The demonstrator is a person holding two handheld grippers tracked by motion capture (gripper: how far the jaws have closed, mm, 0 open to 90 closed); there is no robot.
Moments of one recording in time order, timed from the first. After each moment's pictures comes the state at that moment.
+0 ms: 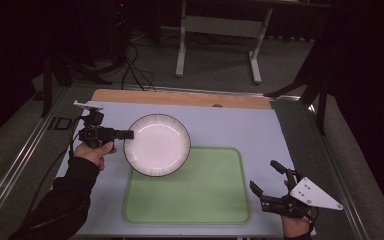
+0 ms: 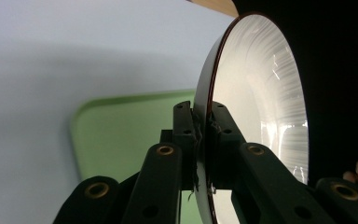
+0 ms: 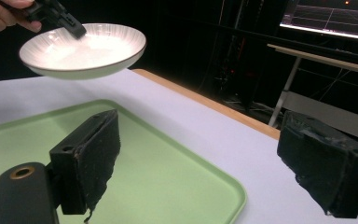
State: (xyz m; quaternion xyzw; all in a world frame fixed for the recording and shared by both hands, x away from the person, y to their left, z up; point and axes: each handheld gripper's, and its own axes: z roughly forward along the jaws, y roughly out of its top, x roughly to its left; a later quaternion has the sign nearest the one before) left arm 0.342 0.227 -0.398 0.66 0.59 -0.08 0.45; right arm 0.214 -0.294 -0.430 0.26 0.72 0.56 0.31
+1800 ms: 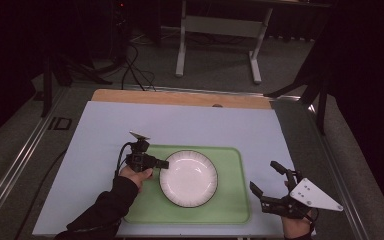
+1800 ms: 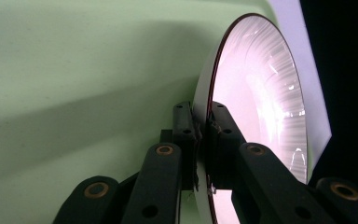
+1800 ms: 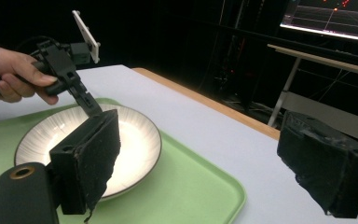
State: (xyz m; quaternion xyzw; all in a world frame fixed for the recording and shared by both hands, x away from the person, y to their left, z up) left arm 0.349 0.134 -0.502 0.71 0.57 -0.16 0.38; right arm 0.212 -0.293 -0.430 0.26 0.72 0.56 0.32
